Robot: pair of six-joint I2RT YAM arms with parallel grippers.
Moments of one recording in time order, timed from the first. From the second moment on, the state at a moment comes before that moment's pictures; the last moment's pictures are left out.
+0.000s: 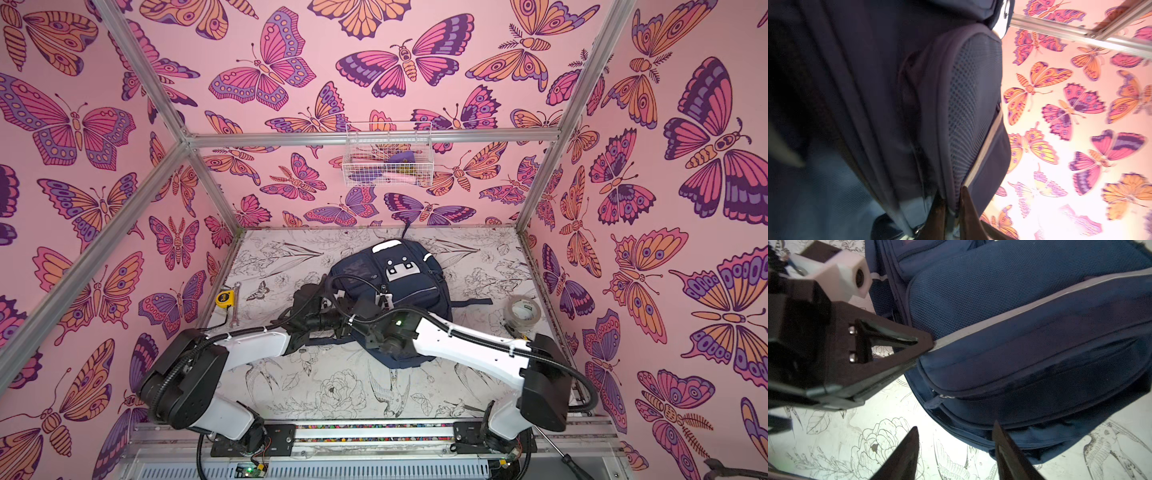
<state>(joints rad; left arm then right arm) -0.53 1.51 0.67 0.33 0.64 -1.43 1.10 1.57 1.31 -0.91 0.41 0.94</state>
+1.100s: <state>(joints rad) -0.54 1.56 0.66 0.47 0.65 -1.49 1.07 1.76 1.41 -1.01 0.48 1.12</state>
